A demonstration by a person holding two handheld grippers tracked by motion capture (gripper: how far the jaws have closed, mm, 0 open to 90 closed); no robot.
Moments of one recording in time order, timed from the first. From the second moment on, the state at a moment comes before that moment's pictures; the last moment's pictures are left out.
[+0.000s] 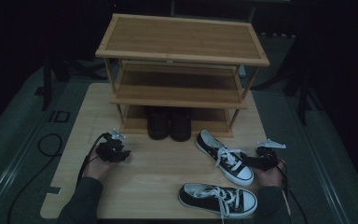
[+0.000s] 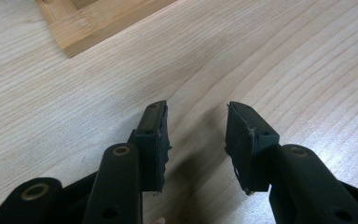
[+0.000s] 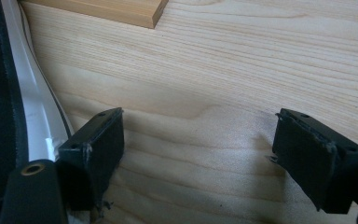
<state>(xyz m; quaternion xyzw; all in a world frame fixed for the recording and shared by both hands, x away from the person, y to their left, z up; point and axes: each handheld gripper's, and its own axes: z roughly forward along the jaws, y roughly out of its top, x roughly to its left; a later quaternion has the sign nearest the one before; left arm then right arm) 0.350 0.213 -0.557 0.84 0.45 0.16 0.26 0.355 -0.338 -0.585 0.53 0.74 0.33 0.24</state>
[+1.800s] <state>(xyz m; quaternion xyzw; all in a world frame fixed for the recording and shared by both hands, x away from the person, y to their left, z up) 0.344 0.218 -0.561 0.83 0.45 0.16 0.28 0.301 -0.303 -0.511 0.39 0.82 0.40 0.13</state>
